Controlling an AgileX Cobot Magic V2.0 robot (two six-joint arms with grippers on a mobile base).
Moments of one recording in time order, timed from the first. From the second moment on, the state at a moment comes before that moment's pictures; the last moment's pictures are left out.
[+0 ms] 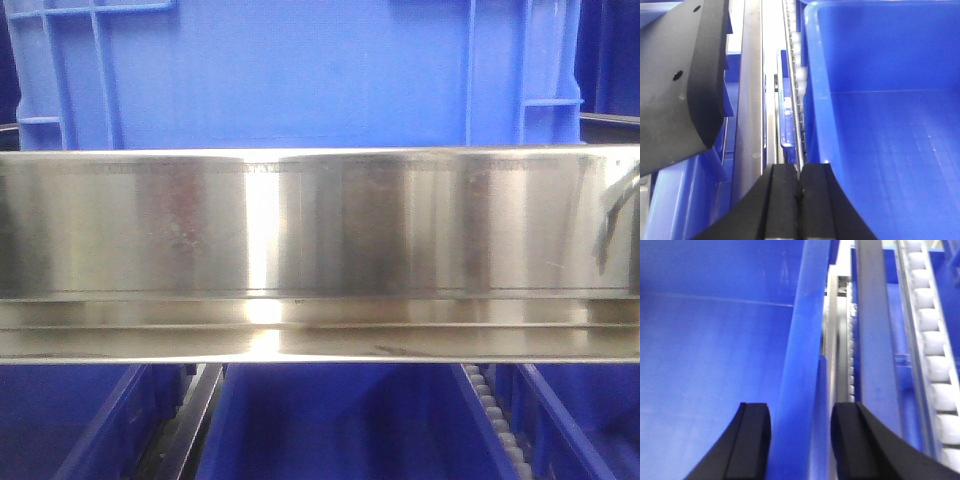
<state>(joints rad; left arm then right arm) -0.25 1.76 -2.00 0.19 1.02 -0.24 0.48 1.90 -2.02 -0.11 1.07 0.26</state>
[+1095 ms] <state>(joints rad) -0.32 1.89 -2.02 0.20 0.91 -0.25 0.48 1.90 -2.03 -0.15 1.08 0.28</state>
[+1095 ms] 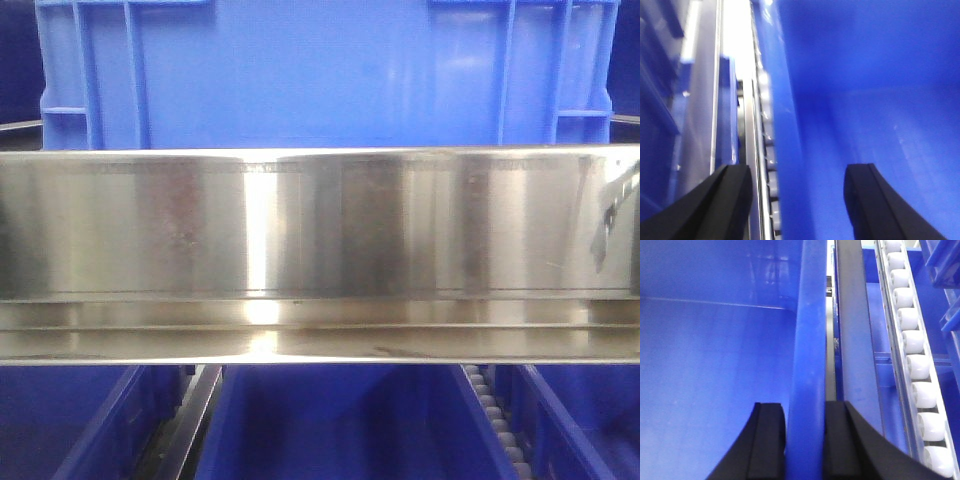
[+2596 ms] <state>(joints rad) -0.32 1.92 -2.02 0.18 0.91 -0.33 0.48 1.90 -2.03 -0.15 1.06 0.29</state>
